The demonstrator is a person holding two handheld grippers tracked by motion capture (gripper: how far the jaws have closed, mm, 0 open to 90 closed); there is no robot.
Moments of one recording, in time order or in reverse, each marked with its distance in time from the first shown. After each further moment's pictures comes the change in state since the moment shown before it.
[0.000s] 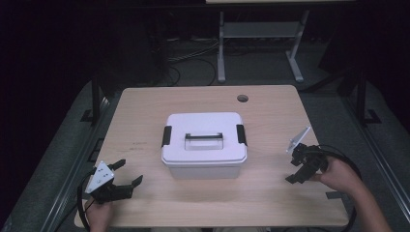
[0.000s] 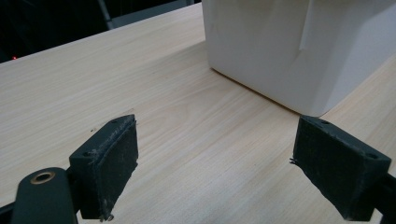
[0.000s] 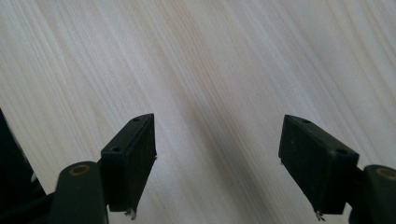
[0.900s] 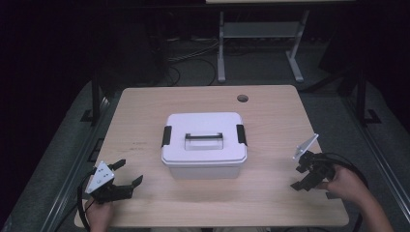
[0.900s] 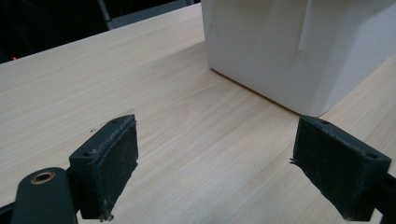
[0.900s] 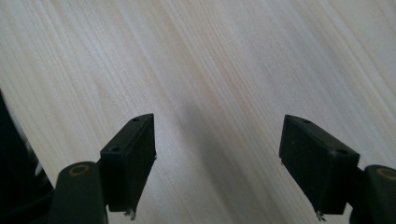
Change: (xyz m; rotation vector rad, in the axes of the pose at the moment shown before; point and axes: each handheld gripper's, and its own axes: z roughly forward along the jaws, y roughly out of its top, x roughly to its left) left arm -0.001 0.000 0.000 0.001 0.000 0.003; right arm 0.005 -0.026 0.005 -0.017 0.015 0.031
